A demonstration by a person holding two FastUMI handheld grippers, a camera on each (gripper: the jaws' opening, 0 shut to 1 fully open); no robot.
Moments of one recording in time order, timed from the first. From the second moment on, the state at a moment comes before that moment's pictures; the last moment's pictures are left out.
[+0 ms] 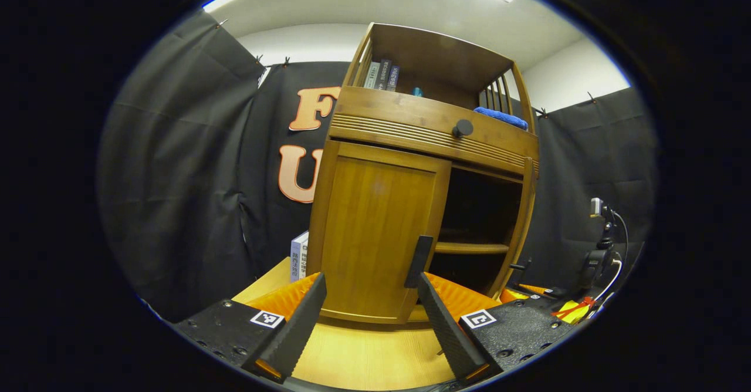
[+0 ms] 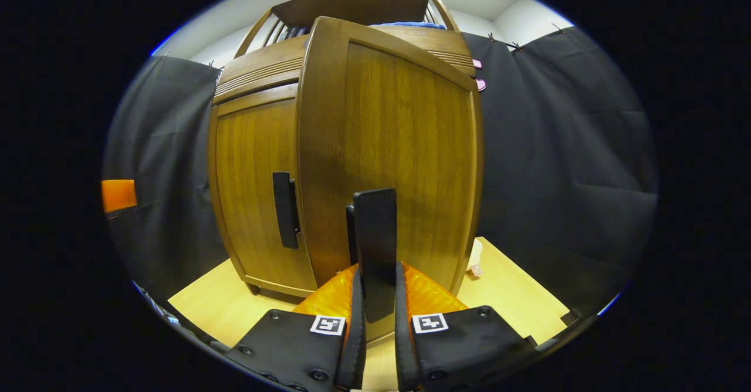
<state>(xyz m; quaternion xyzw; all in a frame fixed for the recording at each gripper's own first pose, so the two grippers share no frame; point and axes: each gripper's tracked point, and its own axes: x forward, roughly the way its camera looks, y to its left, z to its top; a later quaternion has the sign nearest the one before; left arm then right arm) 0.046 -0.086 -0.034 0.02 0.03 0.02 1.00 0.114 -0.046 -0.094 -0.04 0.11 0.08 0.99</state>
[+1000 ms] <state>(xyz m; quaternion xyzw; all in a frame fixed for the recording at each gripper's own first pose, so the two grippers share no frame) 0.086 -0.177 -0.056 0.03 0.03 -0.03 1.00 0.069 -0.155 -0.081 -0.03 0.11 0.02 0.99</state>
